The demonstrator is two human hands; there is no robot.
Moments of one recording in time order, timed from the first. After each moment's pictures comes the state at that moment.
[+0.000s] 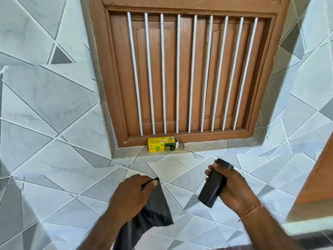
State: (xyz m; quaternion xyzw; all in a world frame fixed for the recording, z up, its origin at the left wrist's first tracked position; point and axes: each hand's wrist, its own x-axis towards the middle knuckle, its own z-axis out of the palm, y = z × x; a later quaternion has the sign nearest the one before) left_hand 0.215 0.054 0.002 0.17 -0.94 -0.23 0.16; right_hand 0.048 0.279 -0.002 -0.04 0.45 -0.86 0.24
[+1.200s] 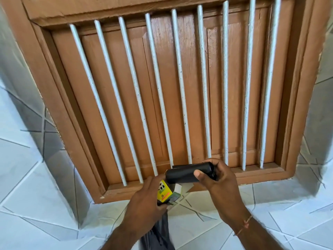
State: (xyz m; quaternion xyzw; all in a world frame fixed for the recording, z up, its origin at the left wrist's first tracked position) left_hand -0.043 0.009 0.018 0.14 -0.96 -0.14 0.21; right_hand -0.159 0.186 0.038 -0.24 0.62 -0.75 0.02
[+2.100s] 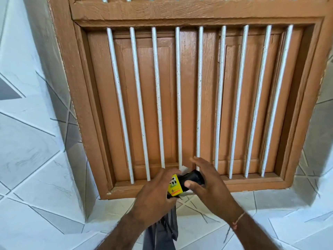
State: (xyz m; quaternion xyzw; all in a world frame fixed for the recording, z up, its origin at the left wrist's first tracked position) left_hand -0.021 0.008 0.049 0.06 -0.95 -0.18 0.24; right_hand -0.139 0.161 0.043 -0.42 0.75 -0.50 -0.04
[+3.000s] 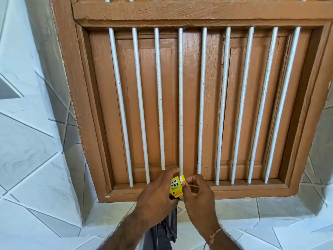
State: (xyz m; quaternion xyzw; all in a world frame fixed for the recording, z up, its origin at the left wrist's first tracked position) left_hand -0.043 0.003 0.040 0.10 -0.94 -0.17 0.27; right_hand -0.119 0.113 0.017 -0.25 0.72 -0.65 -0.08
